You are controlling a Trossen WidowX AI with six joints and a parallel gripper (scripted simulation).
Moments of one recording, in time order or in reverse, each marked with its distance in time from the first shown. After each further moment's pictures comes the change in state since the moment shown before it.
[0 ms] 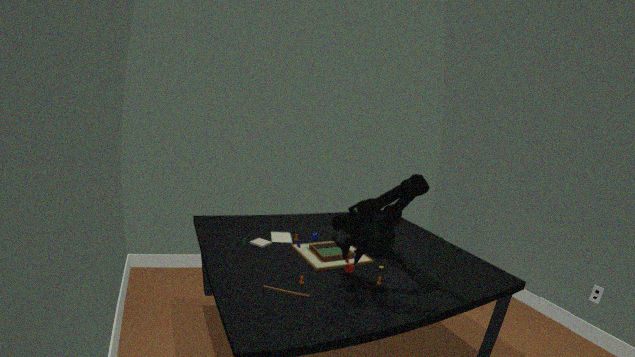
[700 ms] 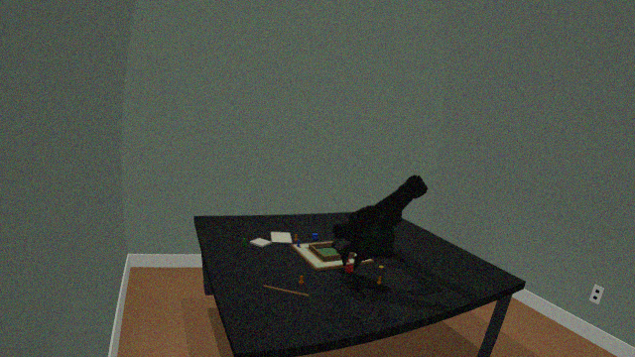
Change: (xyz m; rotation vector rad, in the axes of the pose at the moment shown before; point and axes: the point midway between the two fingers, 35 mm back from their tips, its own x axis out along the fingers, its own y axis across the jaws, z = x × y) arm 0.029 0.001 0.001 -0.001 -0.003 0.002
